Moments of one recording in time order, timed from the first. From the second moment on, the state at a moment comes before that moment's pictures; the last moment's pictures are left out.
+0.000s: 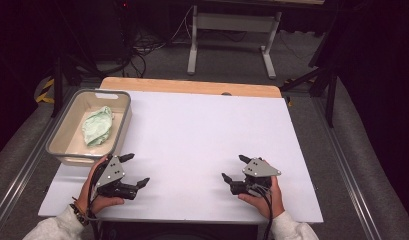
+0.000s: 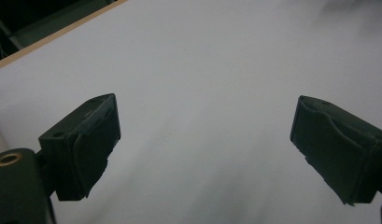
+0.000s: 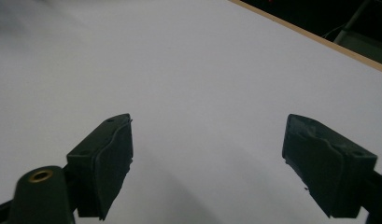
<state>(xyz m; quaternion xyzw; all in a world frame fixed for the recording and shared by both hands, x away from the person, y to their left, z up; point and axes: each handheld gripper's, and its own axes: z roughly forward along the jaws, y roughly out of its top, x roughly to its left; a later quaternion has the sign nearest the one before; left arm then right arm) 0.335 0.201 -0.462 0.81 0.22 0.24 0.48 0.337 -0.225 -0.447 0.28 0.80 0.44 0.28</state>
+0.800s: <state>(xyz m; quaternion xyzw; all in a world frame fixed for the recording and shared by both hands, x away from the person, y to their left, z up) 0.335 0.200 -0.462 0.82 0.22 0.23 0.48 0.336 -0.222 -0.448 0.27 0.81 0.44 0.28</state>
